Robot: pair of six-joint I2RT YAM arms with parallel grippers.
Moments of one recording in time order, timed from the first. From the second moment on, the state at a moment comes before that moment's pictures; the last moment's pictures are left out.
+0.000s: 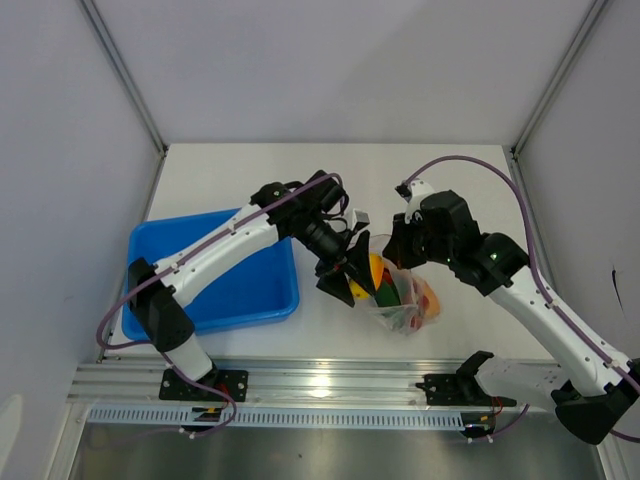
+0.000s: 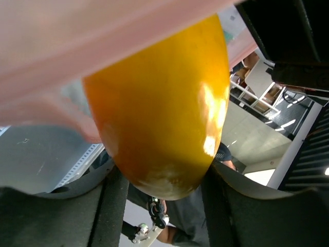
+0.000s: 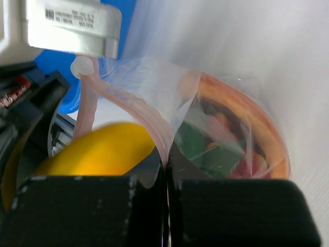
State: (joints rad) left arm -0.82 1.65 1.64 -1.12 0.92 -0.82; right arm 0.68 1.08 1.23 -0.79 -0.07 0.34
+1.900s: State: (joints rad) left arm -0.89 1.56 1.68 -1.14 0.46 -0.91; right arm 0.68 1.21 1.45 -1.01 -0.12 0.43
